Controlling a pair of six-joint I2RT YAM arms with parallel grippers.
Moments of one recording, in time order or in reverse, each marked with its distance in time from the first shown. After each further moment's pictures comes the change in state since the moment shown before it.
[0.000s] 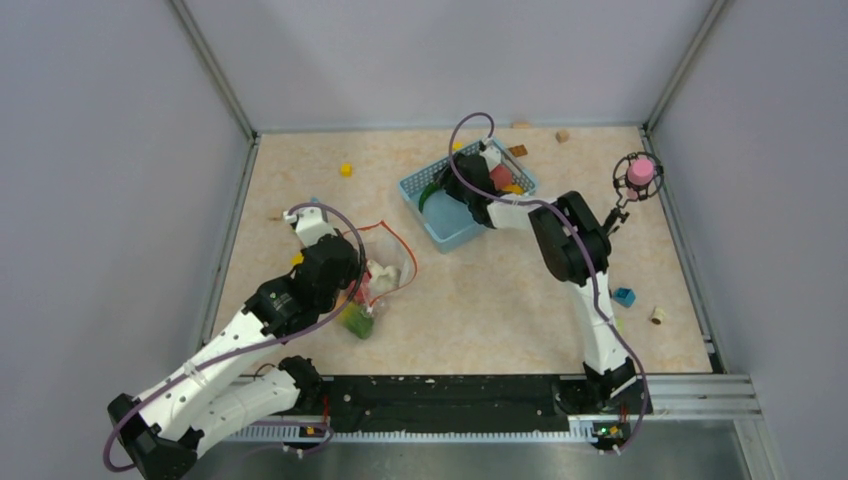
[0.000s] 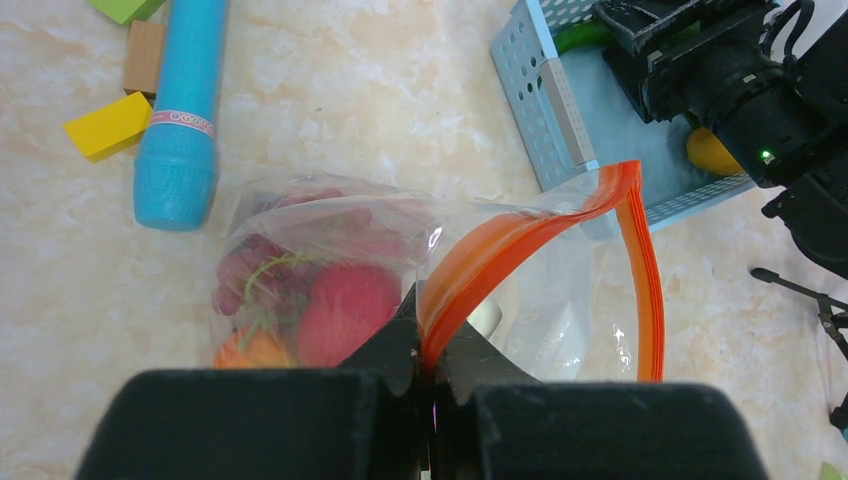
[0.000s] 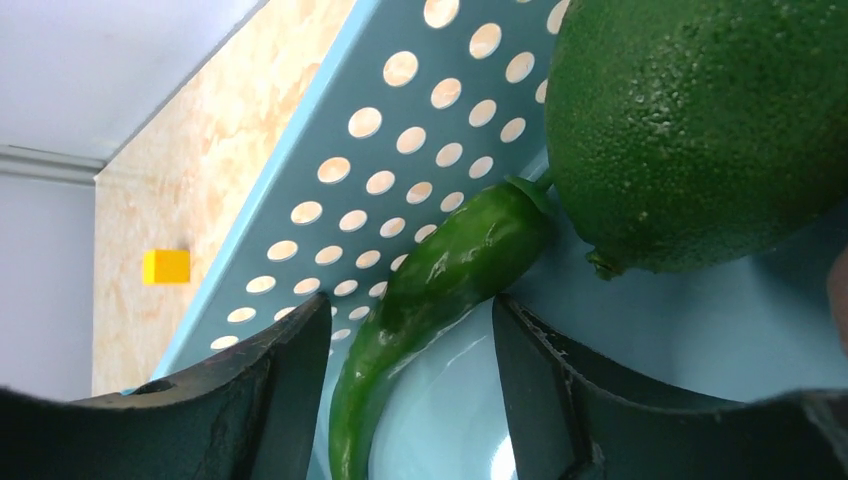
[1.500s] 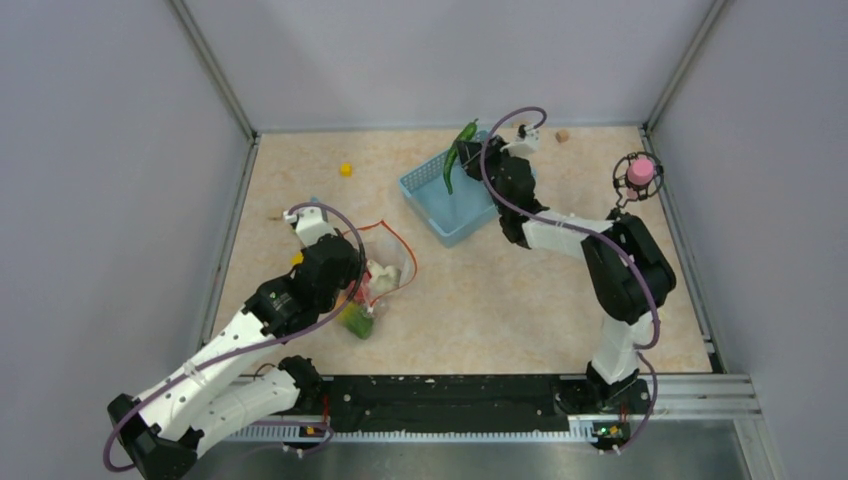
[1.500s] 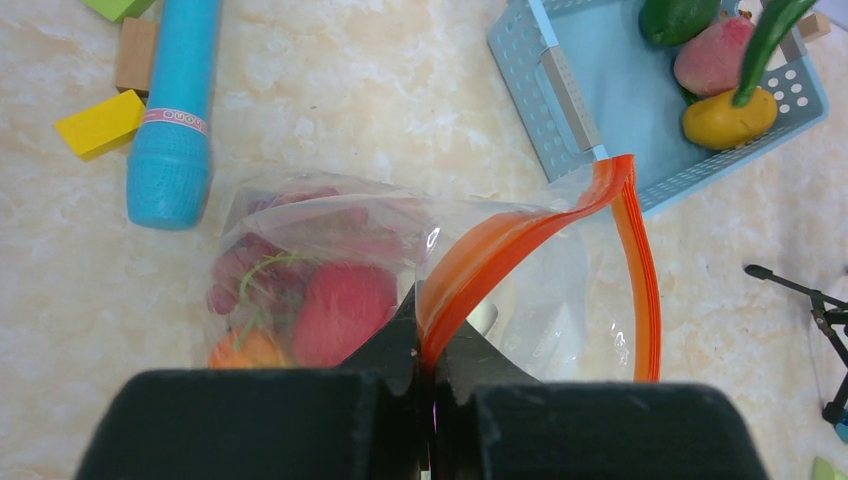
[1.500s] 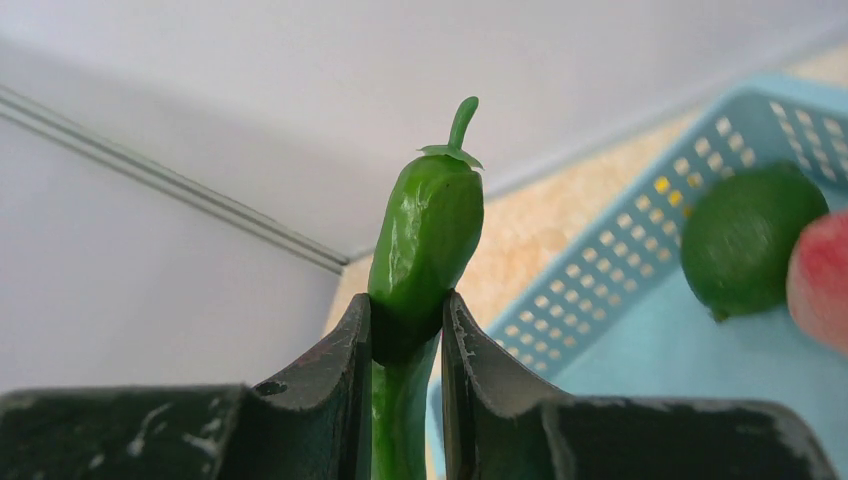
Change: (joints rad) left arm 0.000 -0.001 0.000 0.002 0.004 -0.002; right arm -0.005 -0.407 -0.404 0.436 0.040 -0.016
